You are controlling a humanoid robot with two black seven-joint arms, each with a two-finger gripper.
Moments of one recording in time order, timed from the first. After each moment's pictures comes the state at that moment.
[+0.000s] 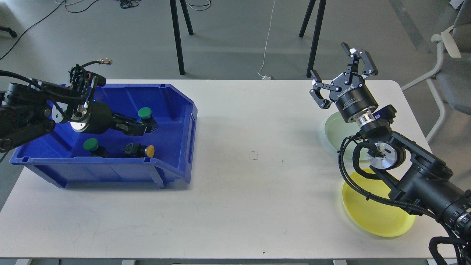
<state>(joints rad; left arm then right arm) -1.30 0.65 0.44 -0.85 1.29 -0.33 -0.49 0.67 -0.27 0.71 0.83 -0.08 0.39 0.49</state>
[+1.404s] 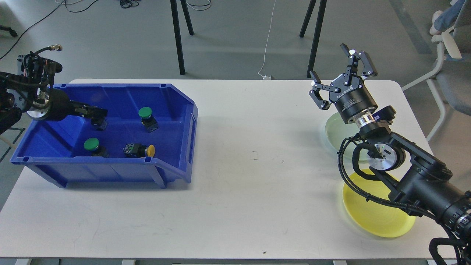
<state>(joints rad) -1.21 0.62 0.40 -0.52 1.28 -0.39 -0.49 0.67 -0.27 0.71 0.83 -0.08 0.39 0.49</state>
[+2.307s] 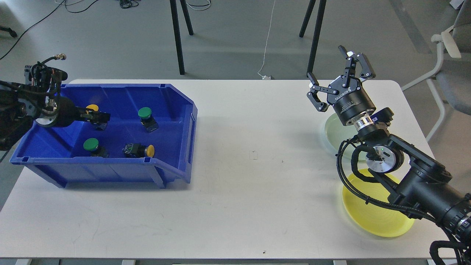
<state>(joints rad) -1.13 0.54 0.38 -0.38 1.24 -0.38 -0.49 0.65 -0.28 0.71 0.86 -0.08 0.40 0.49</state>
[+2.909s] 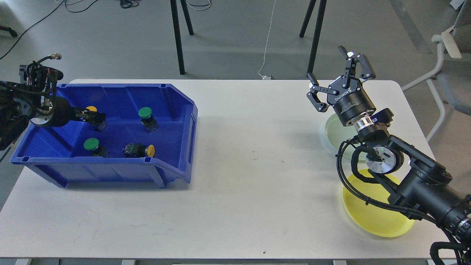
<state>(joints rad) -1.13 0.54 0.38 -0.36 1.24 -0.39 -0.49 0.64 -0.28 0.71 0.87 -0.08 0.39 0.49</state>
